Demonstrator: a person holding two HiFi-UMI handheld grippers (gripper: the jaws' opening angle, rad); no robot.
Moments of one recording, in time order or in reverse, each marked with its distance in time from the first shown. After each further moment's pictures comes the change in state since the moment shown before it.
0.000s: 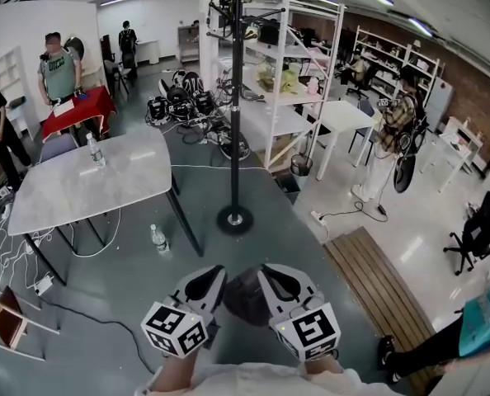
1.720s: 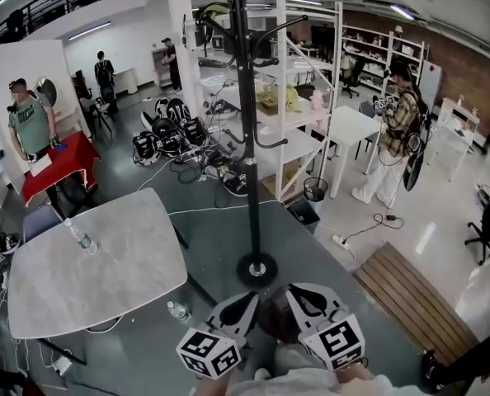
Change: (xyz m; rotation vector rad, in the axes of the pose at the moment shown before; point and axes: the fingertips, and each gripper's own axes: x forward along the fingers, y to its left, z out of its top) left arm 0.243 0.281 0.059 -0.069 0.065 -0.179; right arm 0.341 -0.171 -0.019 0.015 0.122 -0.120
